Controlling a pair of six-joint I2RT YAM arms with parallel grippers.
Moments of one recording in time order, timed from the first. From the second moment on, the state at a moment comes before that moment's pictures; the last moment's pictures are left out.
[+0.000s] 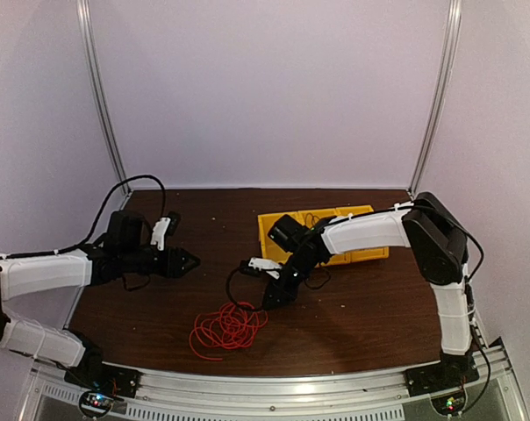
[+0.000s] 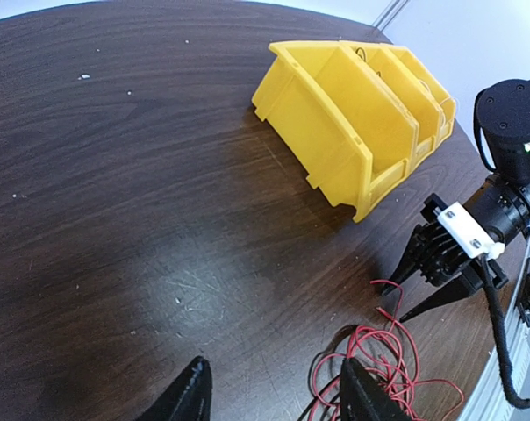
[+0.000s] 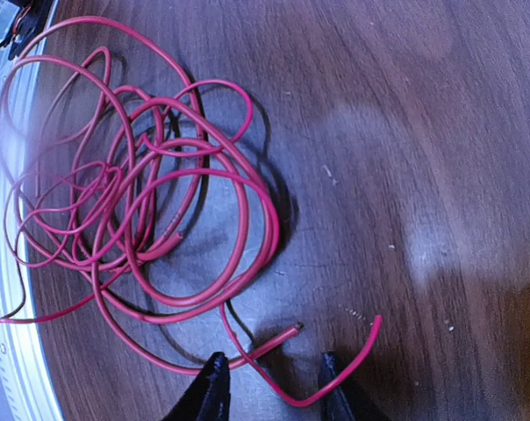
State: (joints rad) left arm -0.46 1.21 0.58 0.01 0.37 -0.28; right arm 0.86 2.13 1.48 -0.56 -0.53 -0.33
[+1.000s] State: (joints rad) left arm -0.73 1.32 0.46 0.63 0.50 -0.15; right arm 0.85 2.02 2.02 -0.76 -0.77 -0.39
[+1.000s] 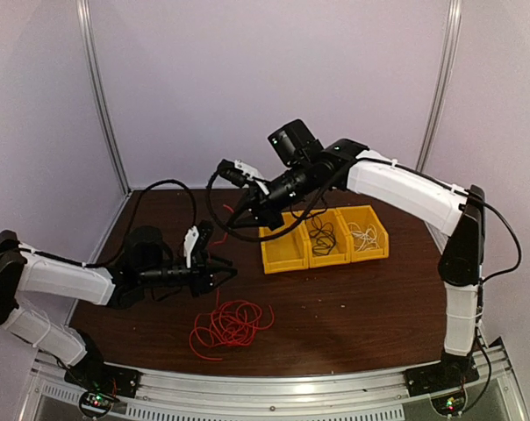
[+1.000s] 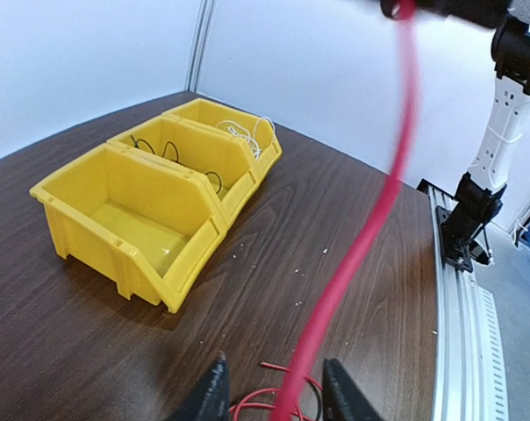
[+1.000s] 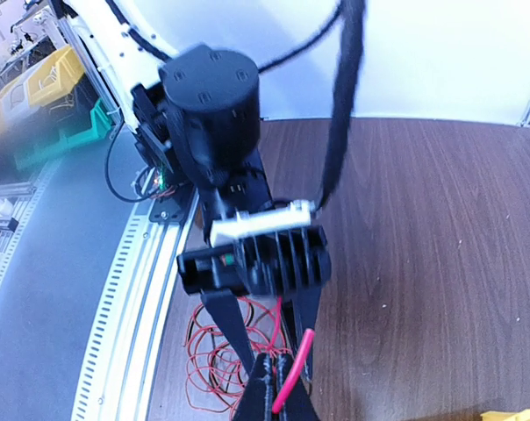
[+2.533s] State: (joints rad) left arm -0.78 1.70 0.63 0.47 0.12 -0.15; right arm 0.01 1.52 2.30 -0.11 -1.17 0.26
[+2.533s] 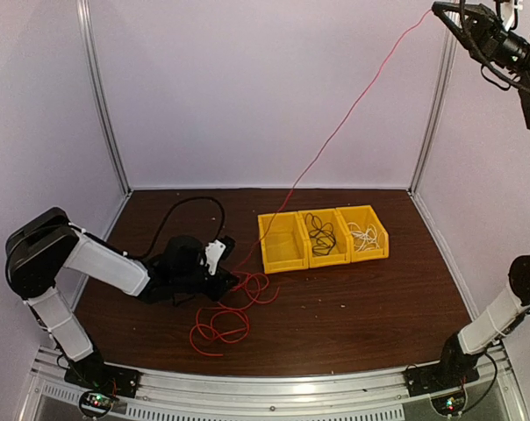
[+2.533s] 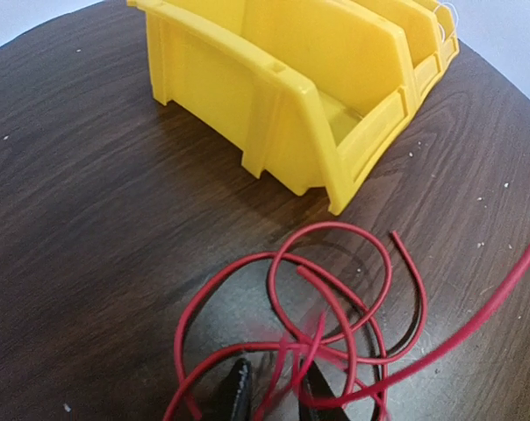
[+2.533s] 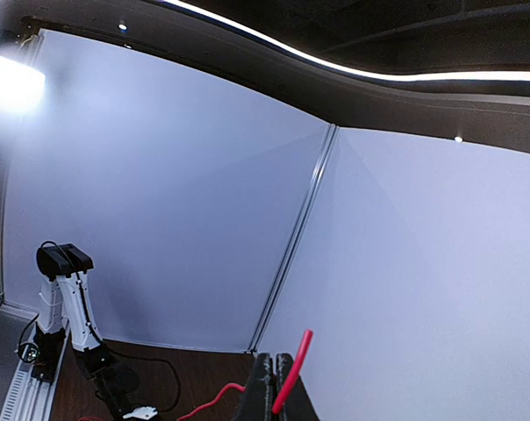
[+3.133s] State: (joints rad) left arm -0.78 1.30 0.42 0.24 -0.12 -0.17; right arm -0.14 1.36 2.08 -0.29 -1.06 0.05
